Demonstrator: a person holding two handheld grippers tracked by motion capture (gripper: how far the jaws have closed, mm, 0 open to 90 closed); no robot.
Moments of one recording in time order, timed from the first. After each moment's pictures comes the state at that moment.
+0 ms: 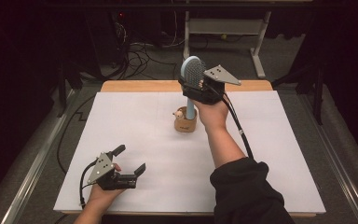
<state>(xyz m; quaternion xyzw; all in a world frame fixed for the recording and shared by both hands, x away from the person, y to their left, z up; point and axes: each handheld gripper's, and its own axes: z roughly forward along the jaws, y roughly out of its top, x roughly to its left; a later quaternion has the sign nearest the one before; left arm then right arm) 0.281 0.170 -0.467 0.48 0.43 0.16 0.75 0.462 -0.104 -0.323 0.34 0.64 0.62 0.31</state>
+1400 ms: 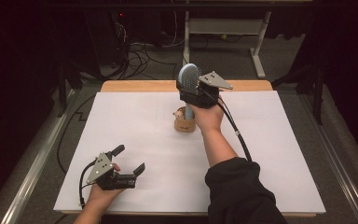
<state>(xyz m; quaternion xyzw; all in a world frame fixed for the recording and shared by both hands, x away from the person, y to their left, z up) 0.281 0.172 -0.467 0.48 0.43 0.16 0.75 0.475 -0.095 -0.353 0.37 0.65 0.60 0.31</state>
